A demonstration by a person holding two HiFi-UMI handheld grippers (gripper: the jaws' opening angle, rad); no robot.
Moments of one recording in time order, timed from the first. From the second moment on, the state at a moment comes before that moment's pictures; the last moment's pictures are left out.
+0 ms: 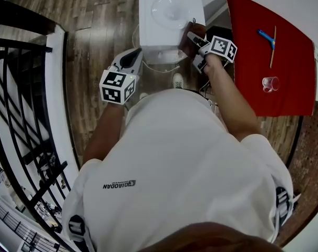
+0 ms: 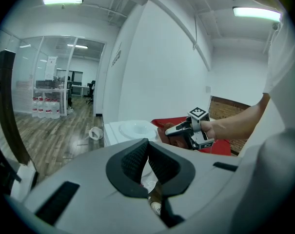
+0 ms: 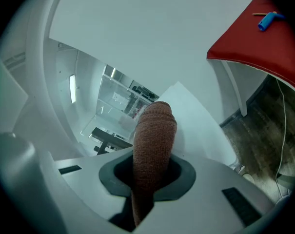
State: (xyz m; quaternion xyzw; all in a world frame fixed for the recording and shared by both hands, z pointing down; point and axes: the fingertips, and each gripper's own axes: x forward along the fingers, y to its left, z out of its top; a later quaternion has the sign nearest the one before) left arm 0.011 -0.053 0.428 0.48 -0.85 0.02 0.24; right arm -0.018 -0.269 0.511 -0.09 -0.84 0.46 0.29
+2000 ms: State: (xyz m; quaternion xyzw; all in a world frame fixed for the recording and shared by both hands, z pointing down) left arm 0.073 0.107 0.452 0.38 -0.88 0.00 0.28; right arm -0.006 -0.063 0.574 -0.24 -0.91 0.12 0.32
